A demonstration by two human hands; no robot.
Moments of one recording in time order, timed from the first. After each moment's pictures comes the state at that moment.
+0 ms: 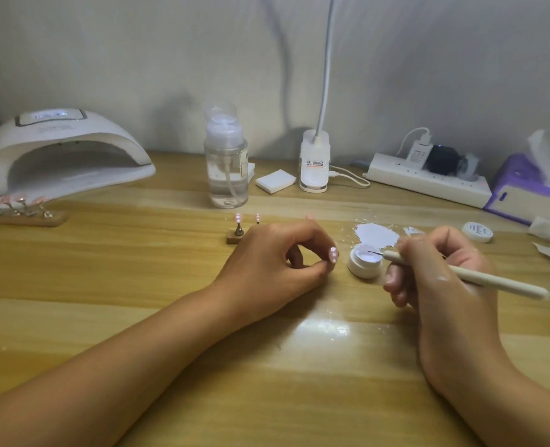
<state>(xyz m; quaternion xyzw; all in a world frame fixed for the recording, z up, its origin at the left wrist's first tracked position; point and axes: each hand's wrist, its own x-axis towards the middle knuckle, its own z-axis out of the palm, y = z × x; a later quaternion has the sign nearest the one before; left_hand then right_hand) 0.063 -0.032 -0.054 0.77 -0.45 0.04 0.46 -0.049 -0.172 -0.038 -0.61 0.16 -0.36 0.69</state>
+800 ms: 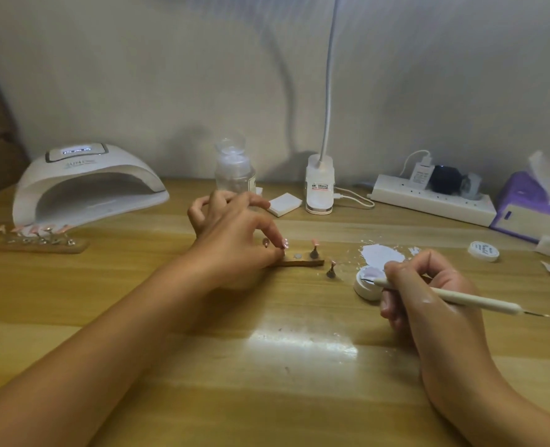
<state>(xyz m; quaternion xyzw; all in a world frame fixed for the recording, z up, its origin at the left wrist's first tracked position) 0.110 -0.009 -0.023 0.92 -0.31 0.13 0.21 -0.047 -0.172 -0.042 -0.63 0.16 -0.31 0.69</state>
